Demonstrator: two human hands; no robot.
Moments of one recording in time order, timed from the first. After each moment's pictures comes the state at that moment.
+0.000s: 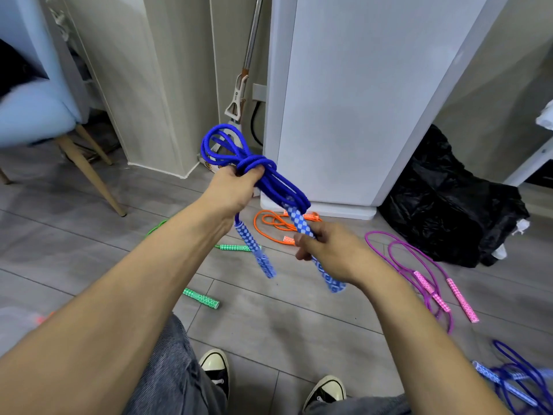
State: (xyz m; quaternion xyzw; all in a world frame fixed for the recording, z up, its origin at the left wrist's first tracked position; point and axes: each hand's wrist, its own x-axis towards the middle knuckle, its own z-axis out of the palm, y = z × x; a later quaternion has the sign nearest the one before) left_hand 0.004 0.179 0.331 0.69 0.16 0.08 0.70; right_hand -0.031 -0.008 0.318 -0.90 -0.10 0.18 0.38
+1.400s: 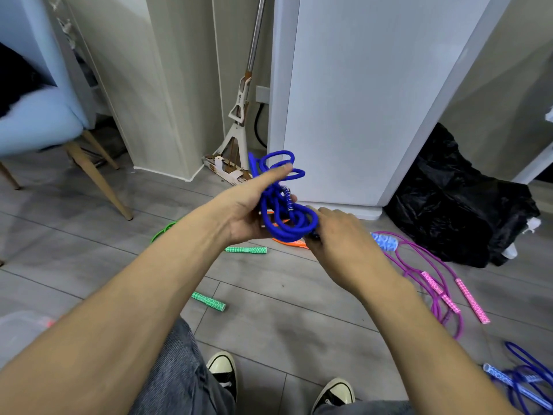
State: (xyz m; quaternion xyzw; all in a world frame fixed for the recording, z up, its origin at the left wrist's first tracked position) left_hand -0.006 0.179 0.335 0.55 0.16 -0.20 0.79; right_hand -0.033 -0.004 0.318 -0.96 -0.25 -0.08 0.10
